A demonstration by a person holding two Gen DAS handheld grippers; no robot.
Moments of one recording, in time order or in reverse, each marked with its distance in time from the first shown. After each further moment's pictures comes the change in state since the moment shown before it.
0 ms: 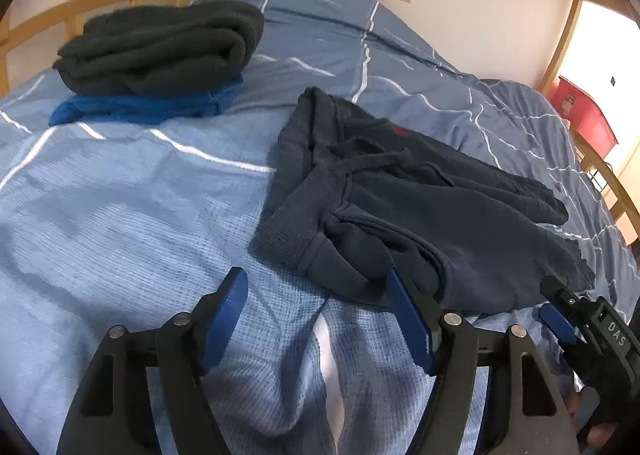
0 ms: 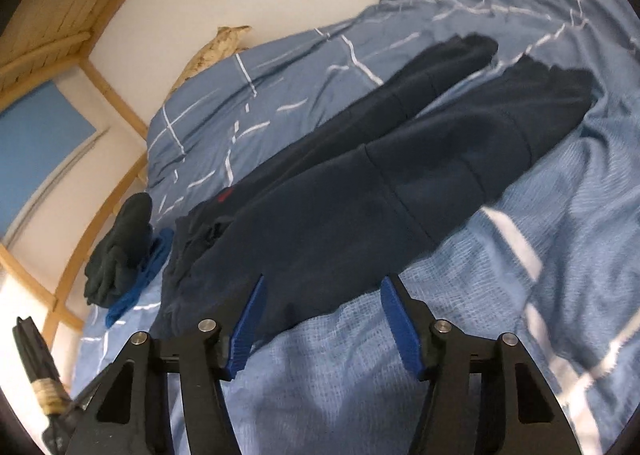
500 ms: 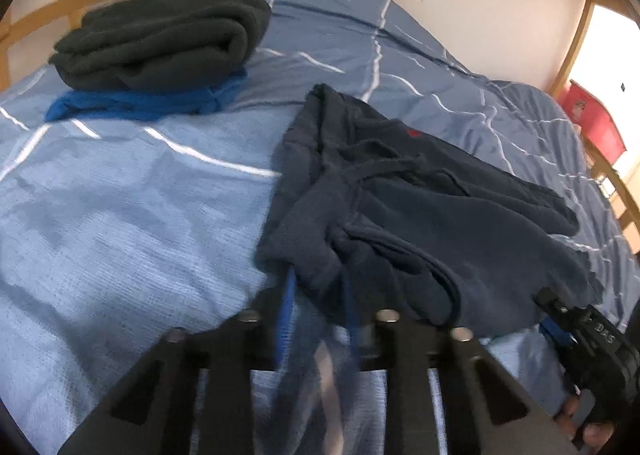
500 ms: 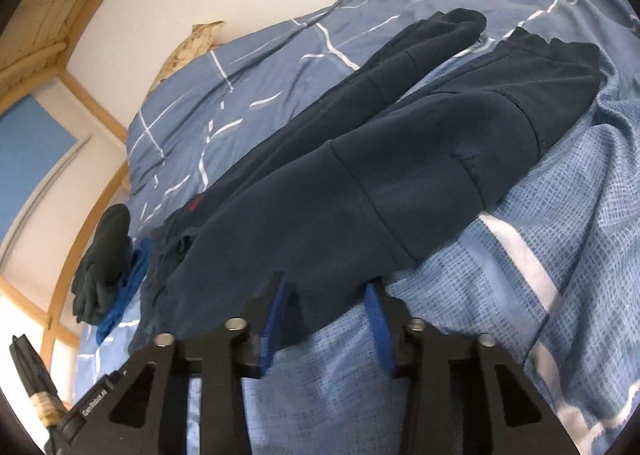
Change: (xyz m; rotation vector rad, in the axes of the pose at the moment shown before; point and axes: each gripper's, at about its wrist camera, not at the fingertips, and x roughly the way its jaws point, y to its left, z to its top) left arm 0.016 0.000 0.010 -0.031 0.020 0.005; right arm 0.027 -0.013 0.012 0.062 0.025 -0.035
